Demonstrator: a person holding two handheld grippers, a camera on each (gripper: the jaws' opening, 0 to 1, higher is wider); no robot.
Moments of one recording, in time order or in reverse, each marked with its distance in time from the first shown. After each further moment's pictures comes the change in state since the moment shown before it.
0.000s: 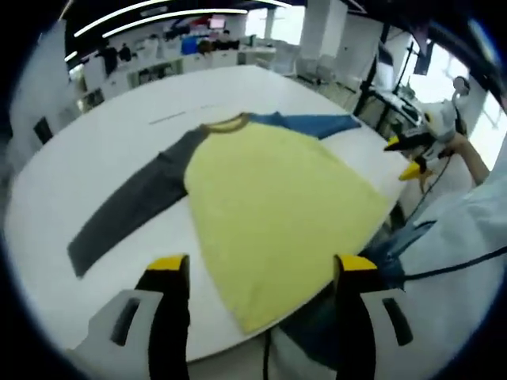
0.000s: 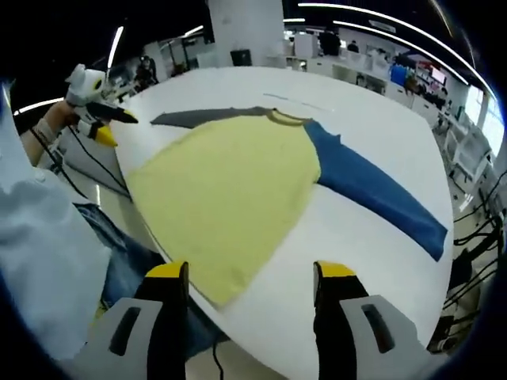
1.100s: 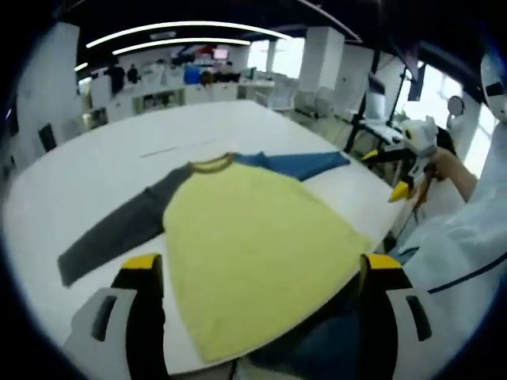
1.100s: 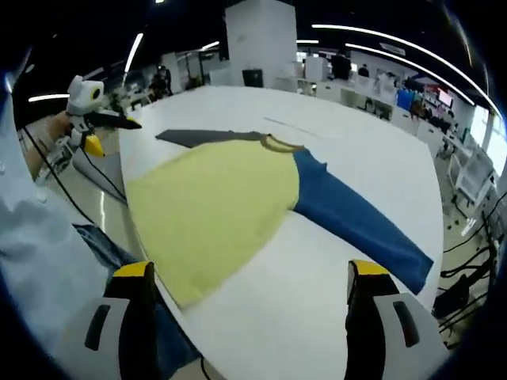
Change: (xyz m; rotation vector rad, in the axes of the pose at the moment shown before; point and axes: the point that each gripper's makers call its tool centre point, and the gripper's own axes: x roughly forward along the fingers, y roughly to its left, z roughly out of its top) left arm 0.003 -0.049 0.041 -0.026 -0.183 0.017; right arm -0.018 -0.058 0.016 -0.081 -0.096 0.020
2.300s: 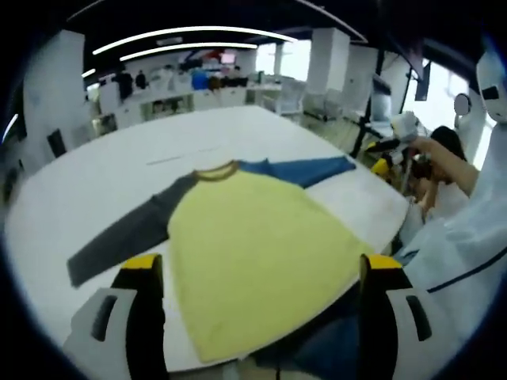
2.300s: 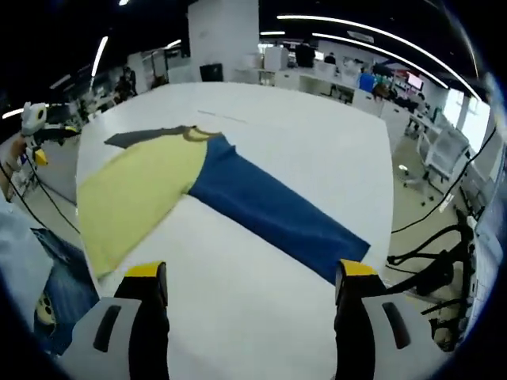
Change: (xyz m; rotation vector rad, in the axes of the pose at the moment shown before) left arm -0.006 -0.005 0.016 0.007 -0.019 0.062; right arm -0.023 -0.164 -0.039 0.118 0.053 -0.189
